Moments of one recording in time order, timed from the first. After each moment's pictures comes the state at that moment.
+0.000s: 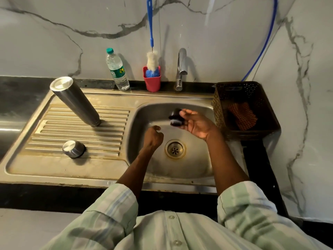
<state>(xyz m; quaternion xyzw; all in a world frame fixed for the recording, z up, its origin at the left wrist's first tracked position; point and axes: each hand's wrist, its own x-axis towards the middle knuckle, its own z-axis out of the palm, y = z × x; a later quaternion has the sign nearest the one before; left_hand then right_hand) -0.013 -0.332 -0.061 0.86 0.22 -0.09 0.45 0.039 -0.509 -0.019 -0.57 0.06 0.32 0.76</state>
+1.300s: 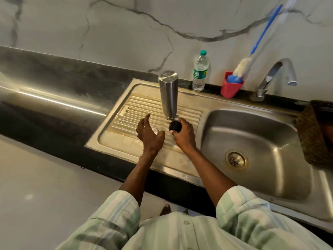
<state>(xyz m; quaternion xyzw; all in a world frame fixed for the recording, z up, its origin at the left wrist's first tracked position) -0.115 -0.074 -0.061 0.82 0.29 0.22 0.43 -0.055 -0.187 -0.056 -0.88 -0.08 0.09 0.46</state>
